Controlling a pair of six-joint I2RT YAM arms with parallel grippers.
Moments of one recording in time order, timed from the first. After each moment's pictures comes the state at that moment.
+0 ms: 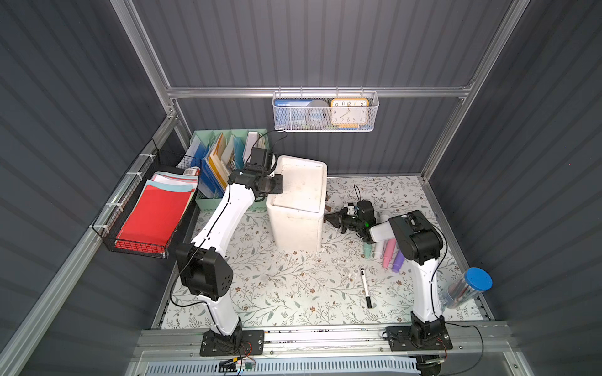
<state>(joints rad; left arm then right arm) -0.27 1.79 1.84 -0.85 -0.03 -0.21 0.31 2.22 1.09 0.76 -0.73 1.48</state>
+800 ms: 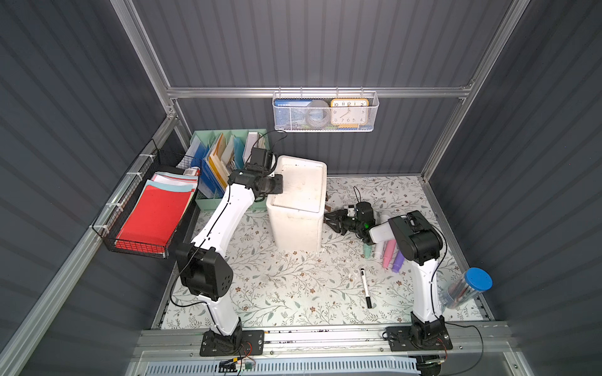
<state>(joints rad) -0.27 1.79 1.84 -0.85 -0.03 -0.21 0.32 2.22 1.08 0.75 -0.70 1.50</state>
